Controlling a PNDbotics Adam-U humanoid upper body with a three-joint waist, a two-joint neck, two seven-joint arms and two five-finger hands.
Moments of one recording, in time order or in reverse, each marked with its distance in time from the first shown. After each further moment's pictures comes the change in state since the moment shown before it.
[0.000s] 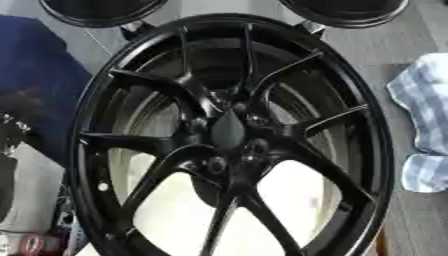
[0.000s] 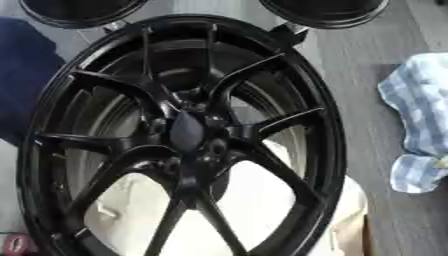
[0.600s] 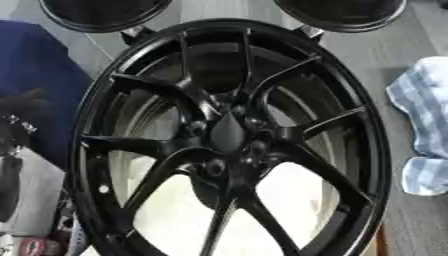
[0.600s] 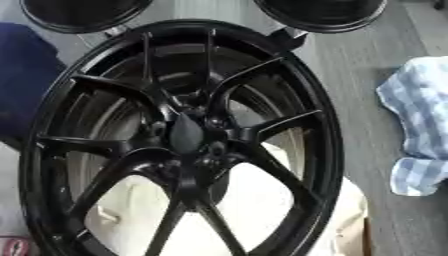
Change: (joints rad) left arm 0.002 0.000 0.000 0.000 0.010 0.005 -0.005; right arm -0.016 0.029 0.004 0.000 -0.052 -0.048 -0.029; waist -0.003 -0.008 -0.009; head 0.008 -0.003
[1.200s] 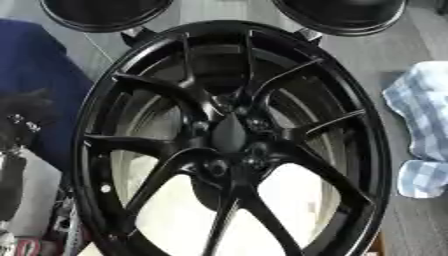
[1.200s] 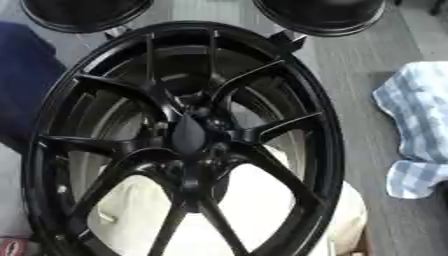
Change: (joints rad) left arm -0.006 0.001 -0.006 0.000 0.022 0.018 -0.018; right arm -0.085 -0.030 0.122 0.000 -0.188 -0.322 0.035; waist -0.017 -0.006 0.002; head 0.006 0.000
